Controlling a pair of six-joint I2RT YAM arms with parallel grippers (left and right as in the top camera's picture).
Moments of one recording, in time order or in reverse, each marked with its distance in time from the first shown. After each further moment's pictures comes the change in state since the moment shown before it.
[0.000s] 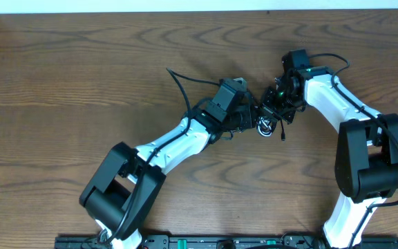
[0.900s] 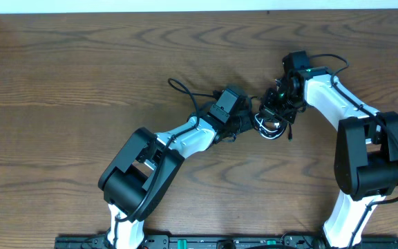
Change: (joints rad) left arm 0.001 0.136 0.000 0.050 -0.011 -0.229; right arm -0.005 0.016 -0.002 -0.003 0.018 -0.050
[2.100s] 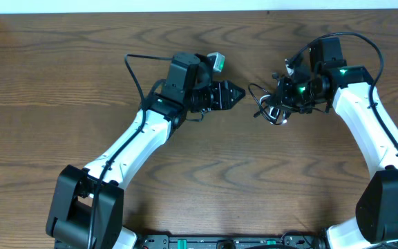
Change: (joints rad) left arm 0.233 -0.335 0.000 -0.097 0.419 0.418; right arm -0.053 -0.307 -0.006 -0.071 -0.078 -0.256
